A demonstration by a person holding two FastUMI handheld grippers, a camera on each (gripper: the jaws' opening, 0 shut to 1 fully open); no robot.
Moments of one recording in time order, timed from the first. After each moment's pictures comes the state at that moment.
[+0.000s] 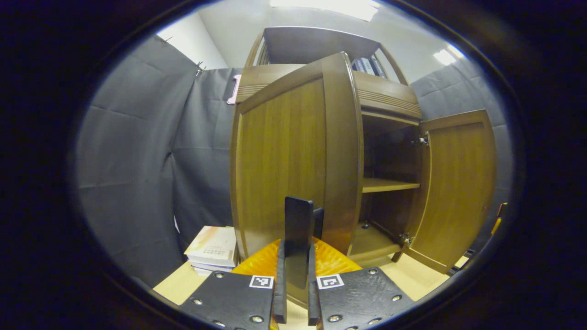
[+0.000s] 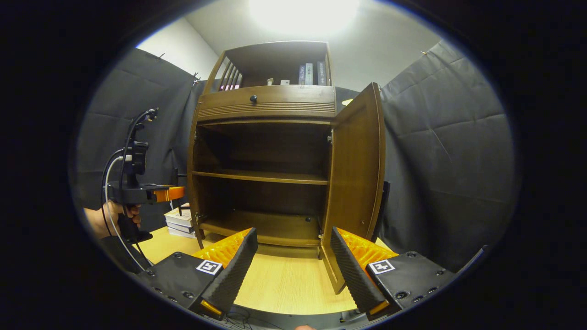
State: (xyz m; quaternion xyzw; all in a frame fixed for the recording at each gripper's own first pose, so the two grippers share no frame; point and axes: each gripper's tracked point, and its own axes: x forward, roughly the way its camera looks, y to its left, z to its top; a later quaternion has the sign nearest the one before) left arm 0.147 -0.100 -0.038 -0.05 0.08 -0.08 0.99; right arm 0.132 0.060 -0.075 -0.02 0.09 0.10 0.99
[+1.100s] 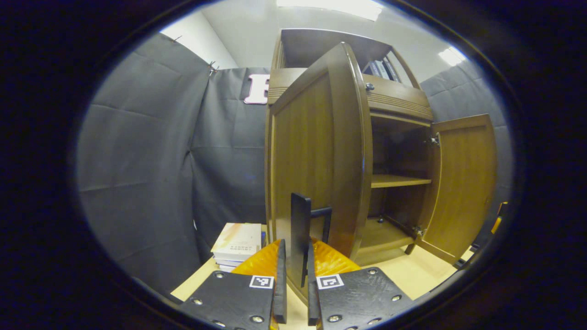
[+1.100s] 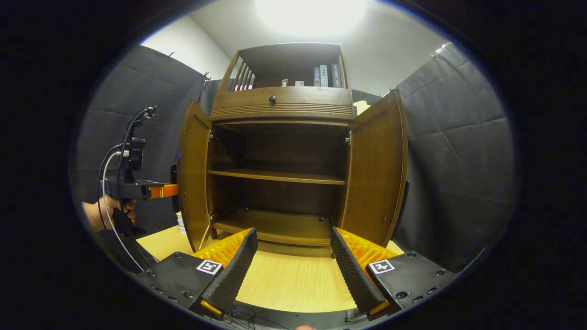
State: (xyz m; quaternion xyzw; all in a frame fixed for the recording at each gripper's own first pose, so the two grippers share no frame) left arm 0.120 -0.035 -0.044 -0.05 0.09 -0.04 0.99; right arm 0.117 0.100 -0.080 -0.03 0.08 0.12 0.99
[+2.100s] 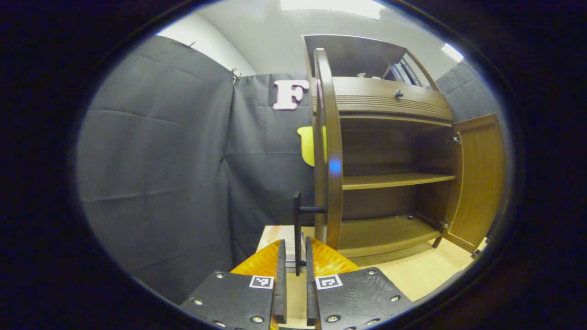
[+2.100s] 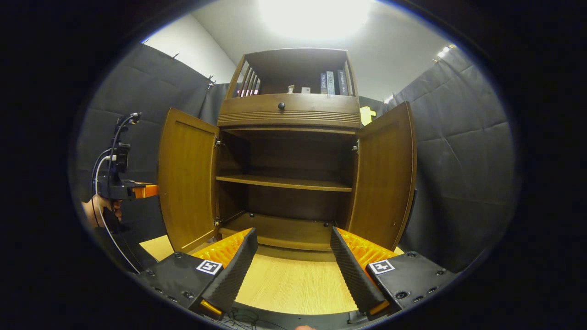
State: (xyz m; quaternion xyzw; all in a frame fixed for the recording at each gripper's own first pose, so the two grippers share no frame) left arm 0.073 0.085 -0.042 -0.02 0.08 0.05 1.00; right arm 0.108 0.119 -0.067 -0.02 0.06 0.12 0.99
